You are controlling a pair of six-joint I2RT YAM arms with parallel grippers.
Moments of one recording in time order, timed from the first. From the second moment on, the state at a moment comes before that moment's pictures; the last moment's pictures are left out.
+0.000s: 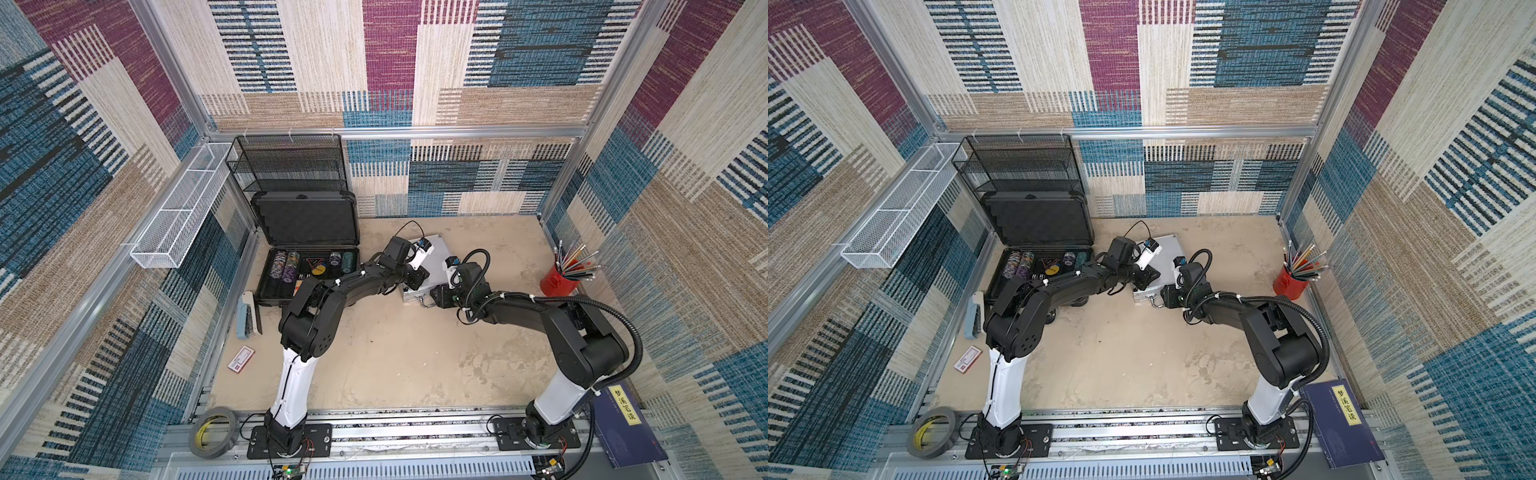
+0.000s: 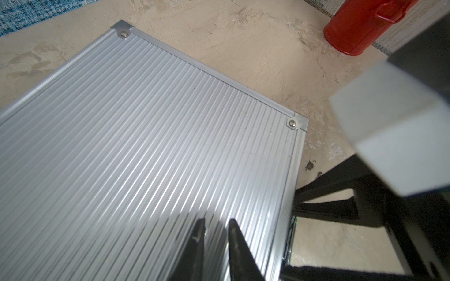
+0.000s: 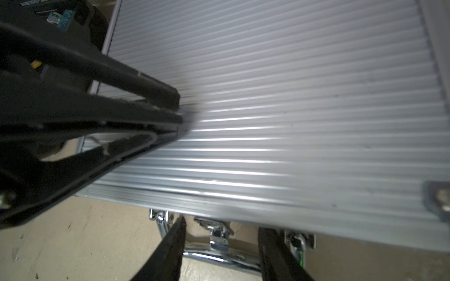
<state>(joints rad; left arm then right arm) -0.61 2.13 1.52 -0.09 0.33 0.06 0.41 1.71 0.83 0.13 -0.16 0.30</state>
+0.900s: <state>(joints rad) -0.60 2.13 1.51 -0.09 0.33 0.06 0.44 1.71 0.86 0.08 0.02 0.36</state>
